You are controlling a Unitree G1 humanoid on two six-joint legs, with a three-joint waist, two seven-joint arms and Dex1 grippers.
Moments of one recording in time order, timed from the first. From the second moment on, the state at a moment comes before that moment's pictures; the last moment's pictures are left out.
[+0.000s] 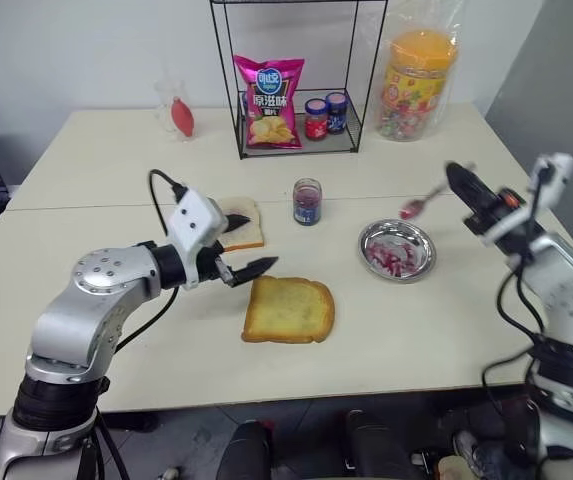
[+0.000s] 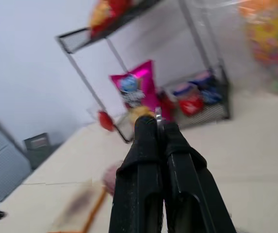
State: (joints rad) left arm -0.36 0.70 0.09 -0.41 -0.43 0.71 -0.75; right arm -0.63 -0.36 -0.35 -0.08 0.82 0.73 0.39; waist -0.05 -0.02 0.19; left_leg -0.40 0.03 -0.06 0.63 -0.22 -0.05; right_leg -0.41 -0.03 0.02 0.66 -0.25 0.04
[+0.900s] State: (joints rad) left arm -0.37 0.64 0.14 -0.43 -0.51 0.81 -0.58; right arm -1.17 -0.14 -0.01 0.97 0.21 0.00 0.55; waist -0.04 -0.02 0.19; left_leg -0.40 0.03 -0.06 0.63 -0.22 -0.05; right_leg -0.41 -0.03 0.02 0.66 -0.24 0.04
